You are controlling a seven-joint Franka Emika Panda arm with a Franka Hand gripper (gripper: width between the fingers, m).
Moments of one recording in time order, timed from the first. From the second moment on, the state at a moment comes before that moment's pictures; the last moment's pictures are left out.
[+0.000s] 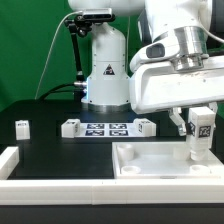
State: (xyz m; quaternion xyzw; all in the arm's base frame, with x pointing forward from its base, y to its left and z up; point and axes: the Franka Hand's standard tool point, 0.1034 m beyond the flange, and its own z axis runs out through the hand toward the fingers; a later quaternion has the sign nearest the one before) arm 0.593 0.119 0.084 -0.97 -0.10 -0.23 0.05
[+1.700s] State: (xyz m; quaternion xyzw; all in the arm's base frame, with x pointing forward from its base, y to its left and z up) arm 0.599 0.118 0.053 -0.96 -0.09 -0.27 0.04
